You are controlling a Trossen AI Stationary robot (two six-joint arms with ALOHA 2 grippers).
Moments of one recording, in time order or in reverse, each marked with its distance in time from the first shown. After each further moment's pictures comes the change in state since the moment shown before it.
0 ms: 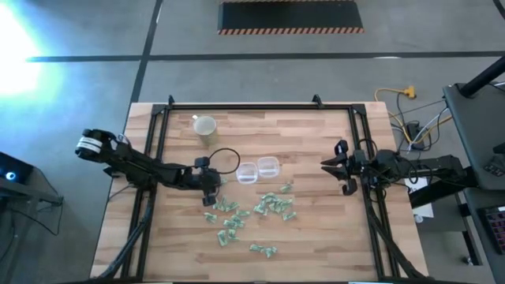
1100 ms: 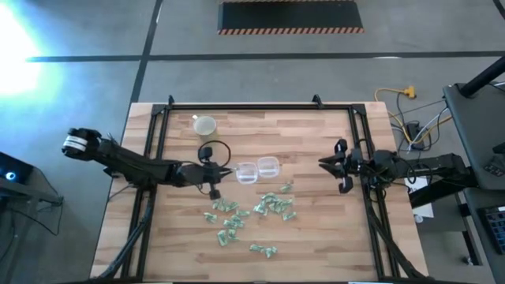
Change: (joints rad) left arm -0.010 -0.175 0.021 0.276 -0.119 0.264; right arm 0.000 0.058 -0.002 0.037 0.081 0.001
